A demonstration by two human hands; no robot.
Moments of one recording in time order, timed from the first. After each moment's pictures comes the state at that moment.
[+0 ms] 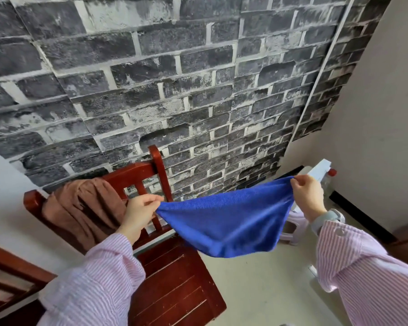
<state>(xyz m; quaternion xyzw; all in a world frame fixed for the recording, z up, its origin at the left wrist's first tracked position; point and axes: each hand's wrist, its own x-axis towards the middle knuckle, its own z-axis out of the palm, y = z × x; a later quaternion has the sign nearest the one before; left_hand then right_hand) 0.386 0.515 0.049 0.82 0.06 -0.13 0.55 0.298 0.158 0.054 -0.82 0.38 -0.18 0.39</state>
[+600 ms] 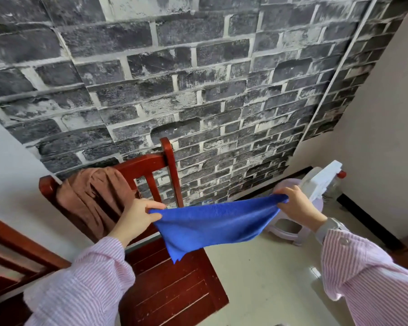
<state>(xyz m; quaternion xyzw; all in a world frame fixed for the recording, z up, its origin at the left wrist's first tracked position) 0.371 0.556 0.049 0.92 -0.11 -0.12 0.36 0.295 0.183 0.030 -0.96 0.12 -0.01 0.26</state>
